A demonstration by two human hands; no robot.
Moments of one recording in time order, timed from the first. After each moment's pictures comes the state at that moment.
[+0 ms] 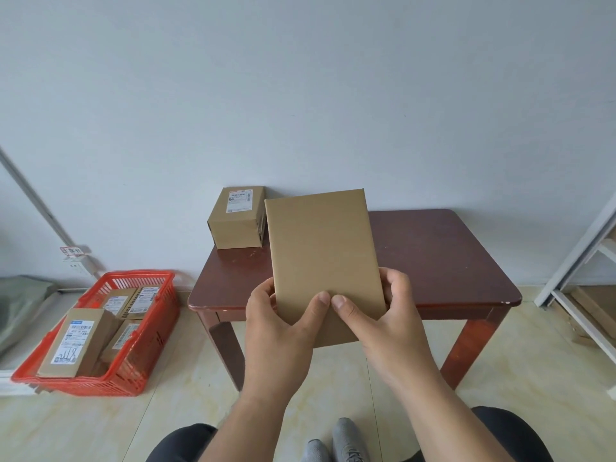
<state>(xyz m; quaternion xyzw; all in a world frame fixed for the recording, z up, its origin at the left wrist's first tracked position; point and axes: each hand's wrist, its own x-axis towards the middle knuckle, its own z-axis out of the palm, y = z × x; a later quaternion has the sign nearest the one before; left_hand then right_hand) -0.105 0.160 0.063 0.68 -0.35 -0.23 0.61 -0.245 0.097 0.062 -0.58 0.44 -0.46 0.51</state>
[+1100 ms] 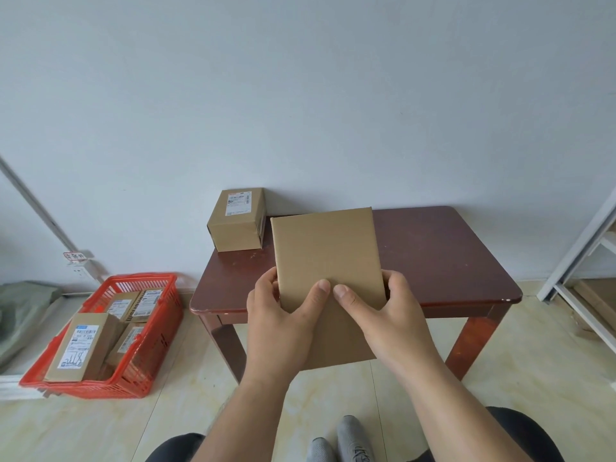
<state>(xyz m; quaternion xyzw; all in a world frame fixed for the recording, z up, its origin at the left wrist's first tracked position) -0.100 0.144 0.076 0.69 -0.35 -0.24 0.58 -0.249 0.077 0.067 -0.60 0.50 -0.41 0.48</state>
